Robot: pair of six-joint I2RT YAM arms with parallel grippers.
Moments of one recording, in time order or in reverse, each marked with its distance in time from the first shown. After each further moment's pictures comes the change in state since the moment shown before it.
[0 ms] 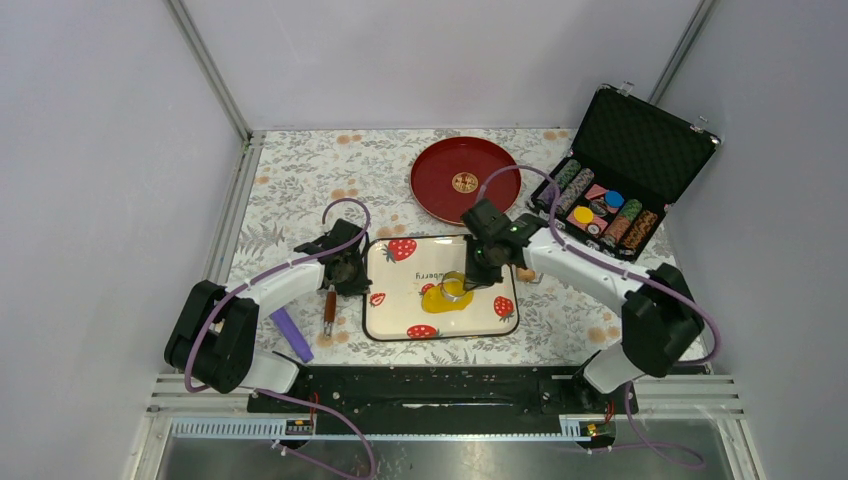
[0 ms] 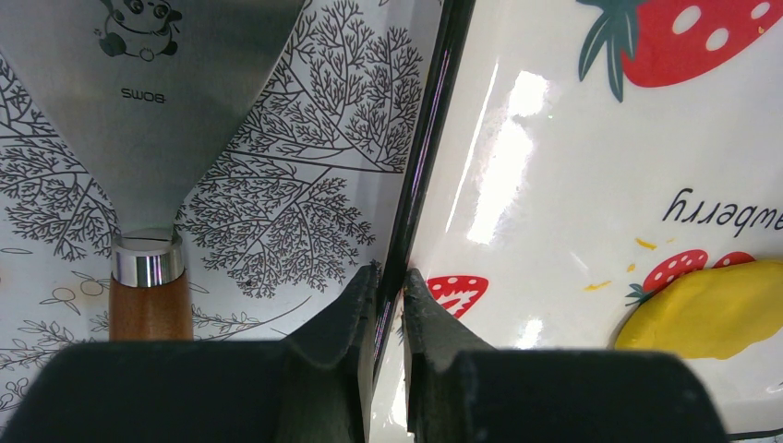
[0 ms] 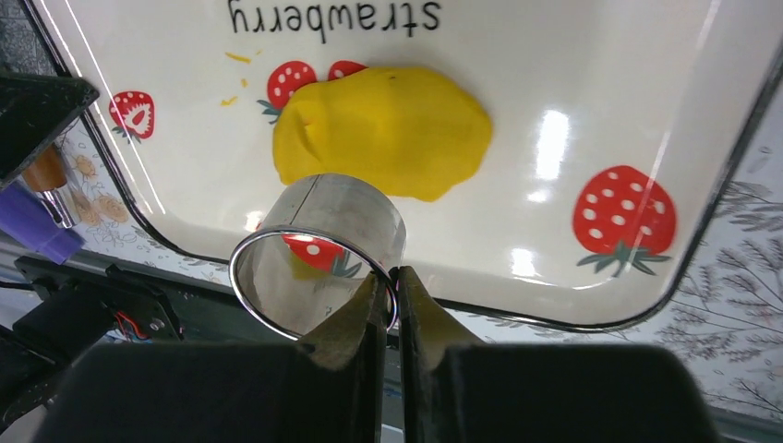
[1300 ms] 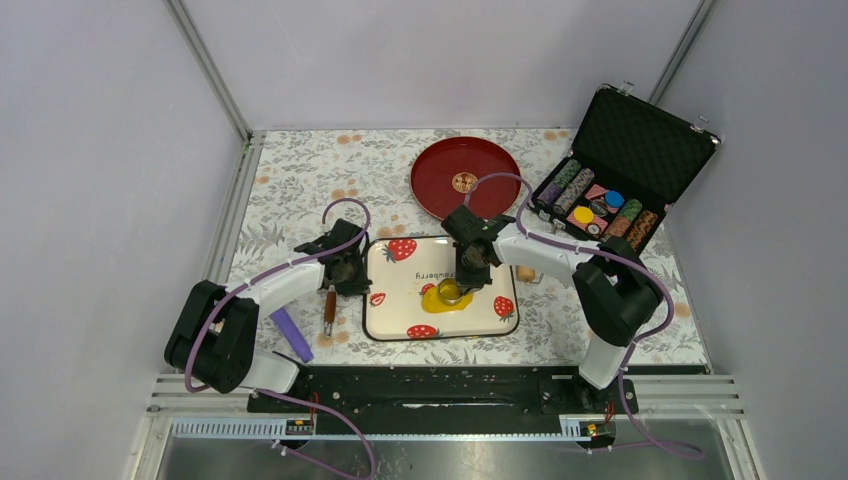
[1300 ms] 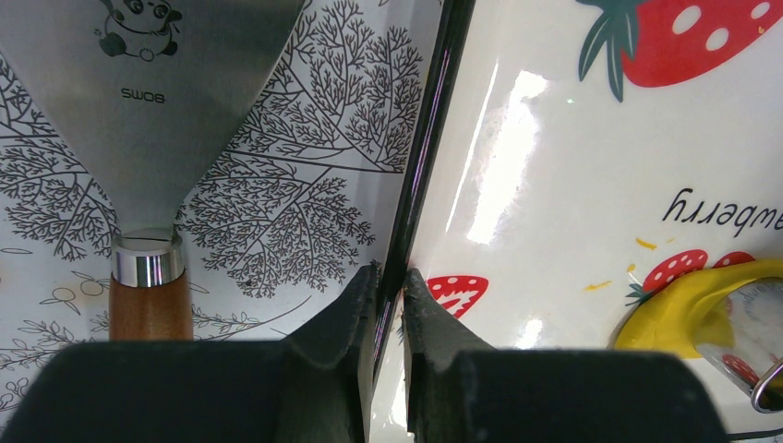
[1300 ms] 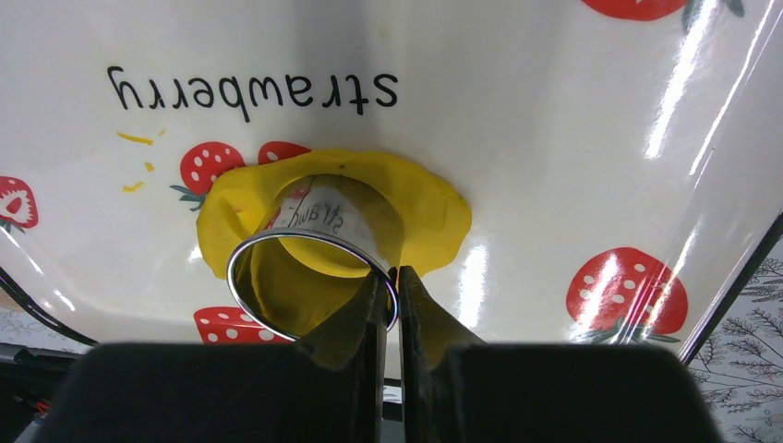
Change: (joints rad) left arm 0.000 0.000 0.000 0.000 0.000 0.000; right arm 0.043 0.253 0.064 0.045 0.080 0.002
